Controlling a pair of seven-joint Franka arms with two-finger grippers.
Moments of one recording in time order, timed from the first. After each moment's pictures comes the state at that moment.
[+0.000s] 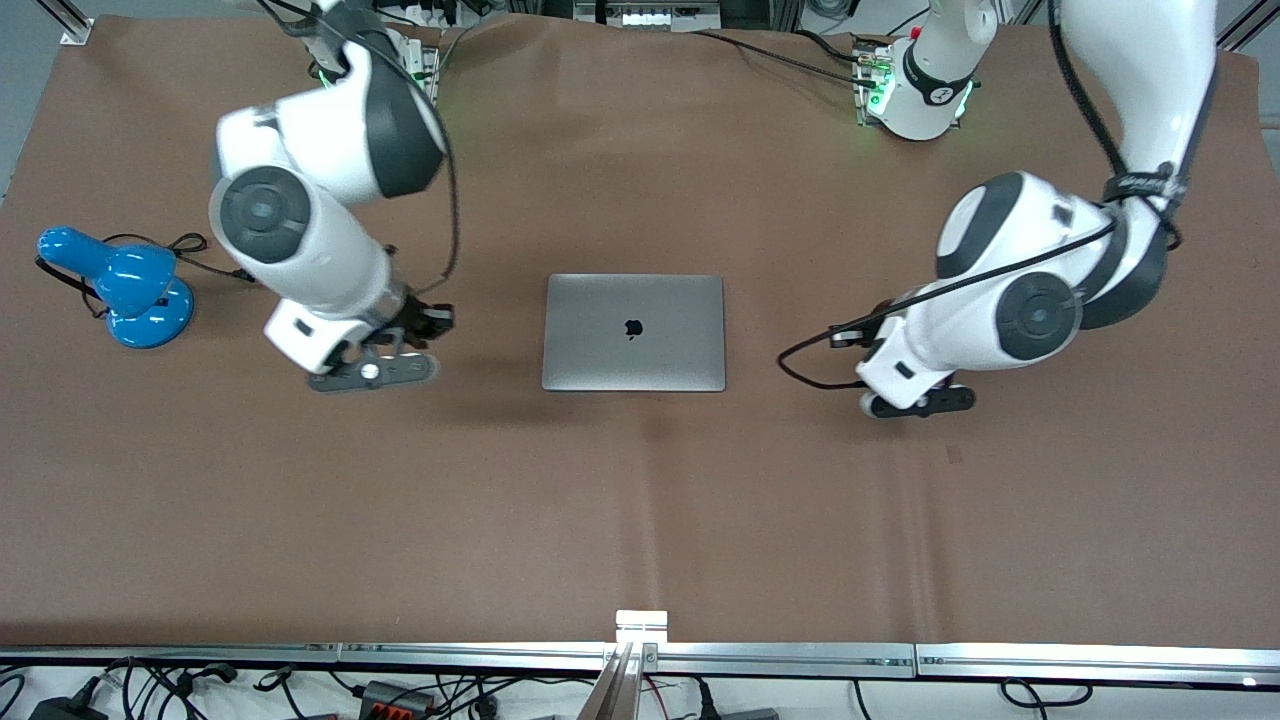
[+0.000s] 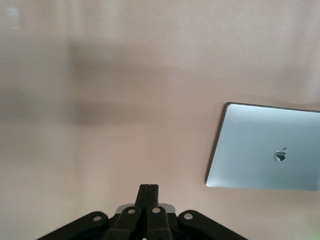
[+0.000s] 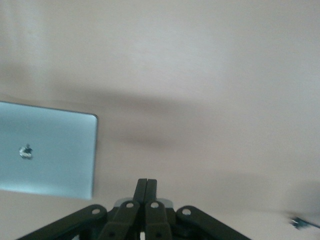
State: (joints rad) left arm 0.11 0.45 -0.49 -1.51 -0.01 1.67 -0.49; right arm 0.64 0.37 -0.34 -1.45 0.10 1.70 0.15
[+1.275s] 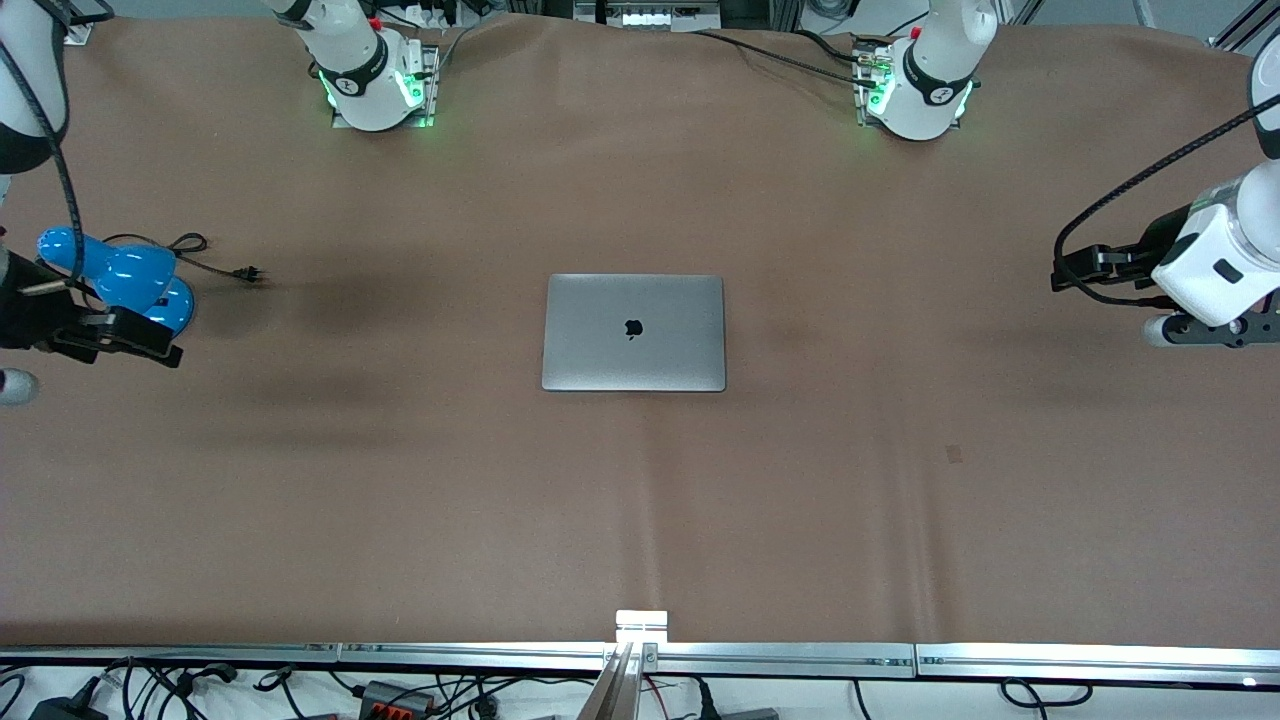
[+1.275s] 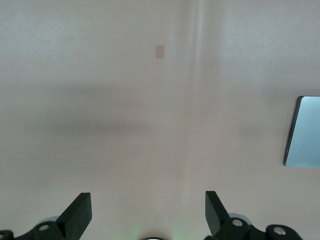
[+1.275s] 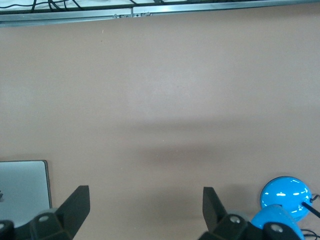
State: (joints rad) left arm 0.02 0.15 -0.04 -1.53 0.00 1.48 -0.06; right arm 0.01 0.31 -0.02 -1.29 0.04 1.66 0.03
